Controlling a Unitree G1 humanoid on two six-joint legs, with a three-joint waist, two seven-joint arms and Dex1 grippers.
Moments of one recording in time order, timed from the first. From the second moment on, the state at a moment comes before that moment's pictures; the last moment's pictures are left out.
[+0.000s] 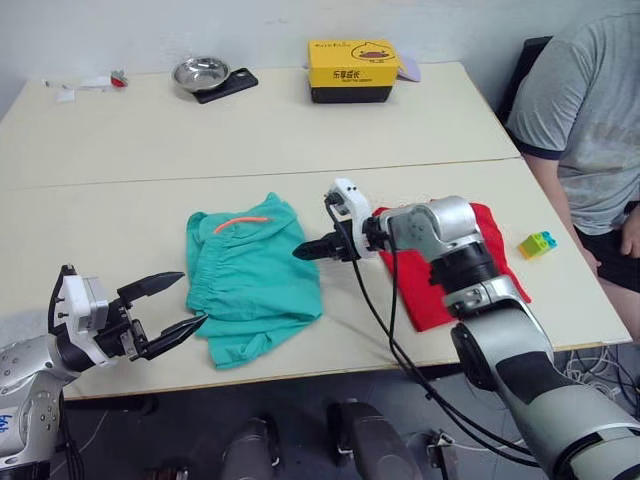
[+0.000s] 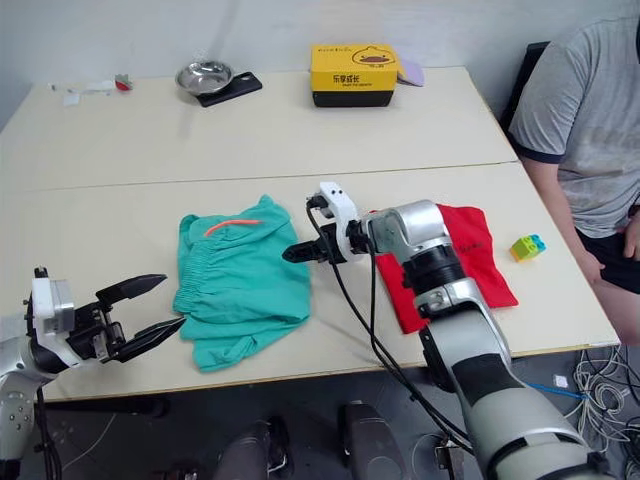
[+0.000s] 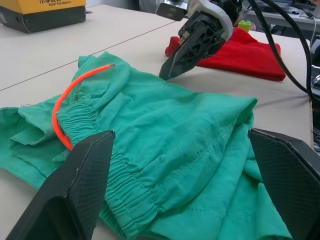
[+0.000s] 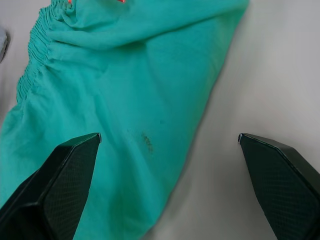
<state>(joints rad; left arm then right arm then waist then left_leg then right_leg) 0.14 0.67 0.46 -0.15 -0.63 0.14 -1.11 -1.12 -0.19 0.19 0.63 0.38 1.10 0.77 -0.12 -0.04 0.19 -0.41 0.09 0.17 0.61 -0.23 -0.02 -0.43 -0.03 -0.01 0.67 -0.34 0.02</state>
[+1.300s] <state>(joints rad) 0.01 0.61 0.36 -0.10 -0.64 0.14 -1.08 -1.05 -0.96 0.29 0.18 0.51 1.26 1.25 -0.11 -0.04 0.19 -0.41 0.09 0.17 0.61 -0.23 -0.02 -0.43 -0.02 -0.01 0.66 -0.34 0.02</state>
